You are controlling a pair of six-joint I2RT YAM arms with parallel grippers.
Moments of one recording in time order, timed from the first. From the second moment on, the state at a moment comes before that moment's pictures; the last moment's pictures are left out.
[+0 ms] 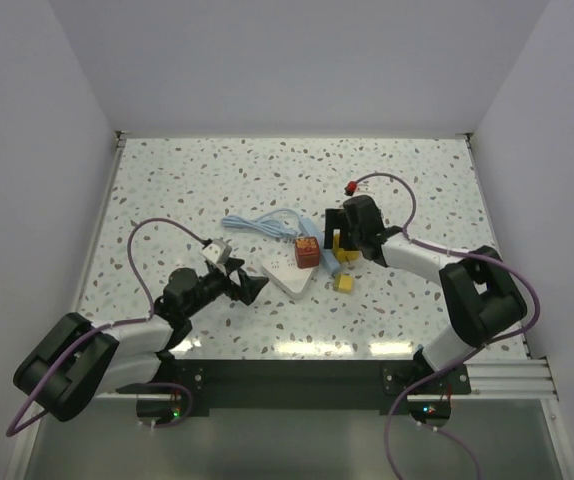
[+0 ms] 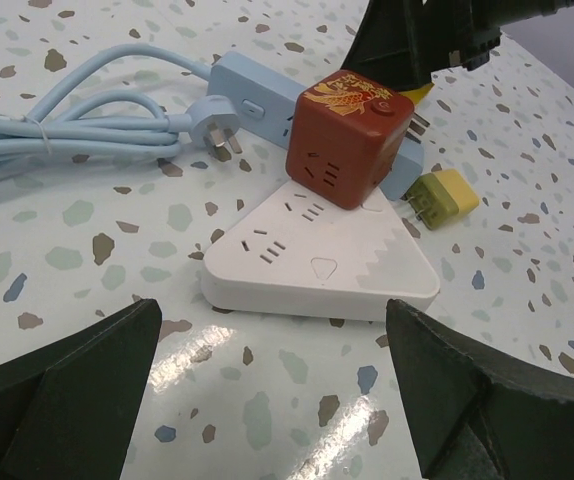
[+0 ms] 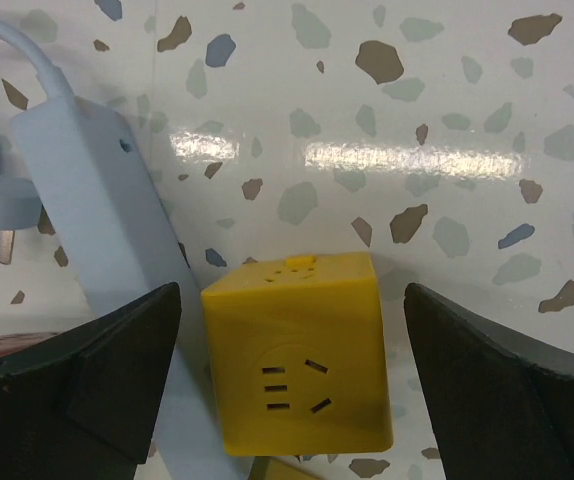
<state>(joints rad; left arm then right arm) -0.53 1.16 0.08 0.93 0.24 -0.28 0.50 1.58 0.86 -0.06 0.21 0.40</state>
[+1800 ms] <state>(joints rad) -0.62 1.36 0.41 1.29 0.74 -0.56 0.60 1.25 0.81 0.53 -0.96 0.45</state>
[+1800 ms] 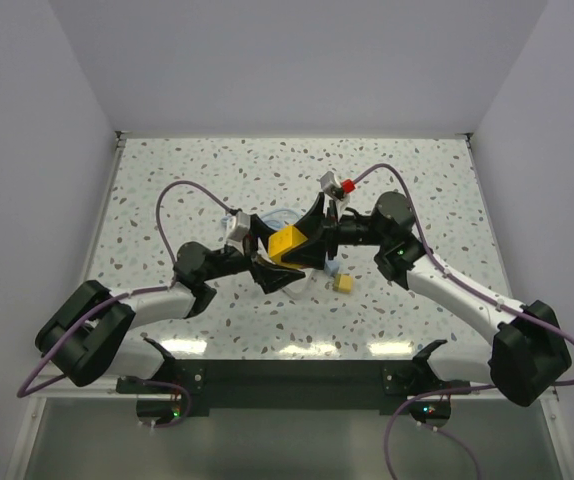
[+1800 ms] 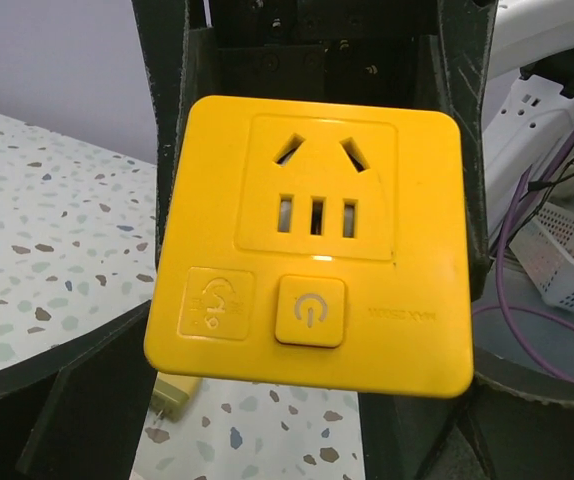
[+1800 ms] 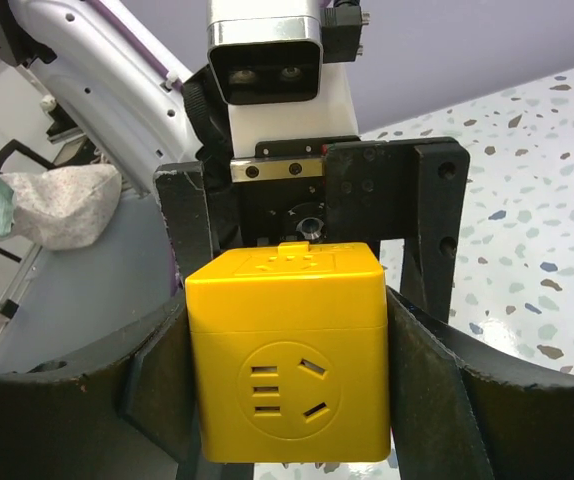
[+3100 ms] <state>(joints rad) -0.62 1.28 0.31 1.04 0.56 -0.32 0.60 1.44 0.87 0.36 -0.91 0.31</state>
